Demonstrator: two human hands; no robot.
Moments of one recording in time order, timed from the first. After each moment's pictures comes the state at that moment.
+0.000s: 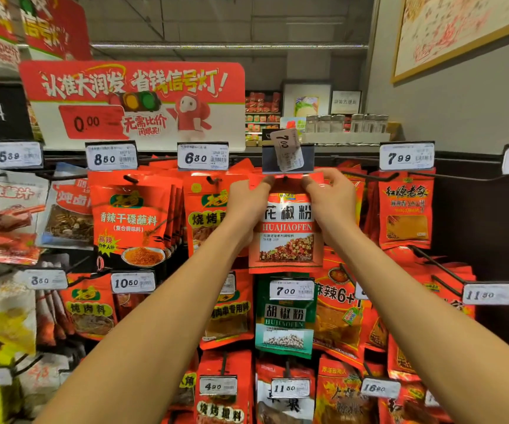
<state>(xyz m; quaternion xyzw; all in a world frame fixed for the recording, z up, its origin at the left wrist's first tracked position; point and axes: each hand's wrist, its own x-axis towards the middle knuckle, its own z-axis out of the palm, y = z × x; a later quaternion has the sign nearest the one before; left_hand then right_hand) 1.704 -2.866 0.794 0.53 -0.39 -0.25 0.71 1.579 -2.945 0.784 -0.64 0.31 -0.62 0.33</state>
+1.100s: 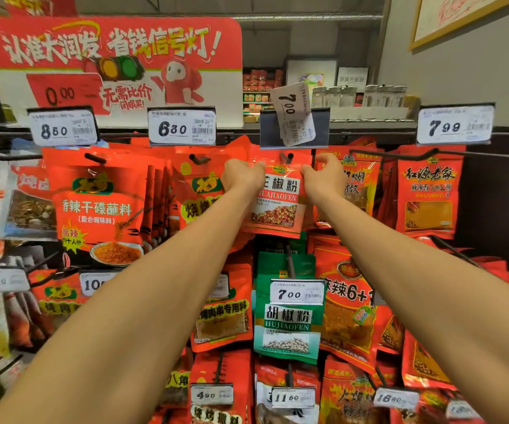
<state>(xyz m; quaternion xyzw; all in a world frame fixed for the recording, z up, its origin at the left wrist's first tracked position) 1.754 -2.968 0.787 0.69 -0.33 -0.11 0.64 1.634 -3.054 0.770 -0.63 0.45 -0.58 0.27</state>
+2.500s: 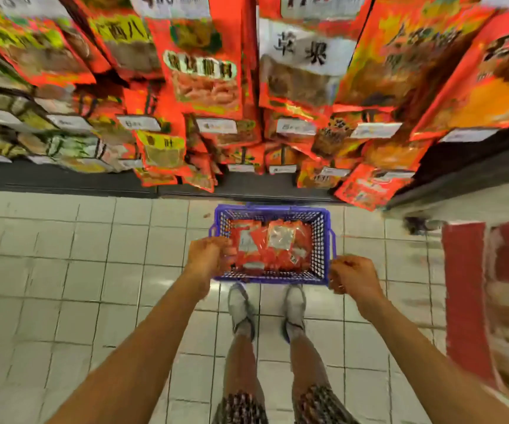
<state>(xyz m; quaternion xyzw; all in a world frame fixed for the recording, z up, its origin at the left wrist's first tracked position) 1.639 -2.603 0.236 0.76 0.04 -0.52 0.38 1.368 -2.703 0.190 -0.44 0.68 -0.05 0.58</state>
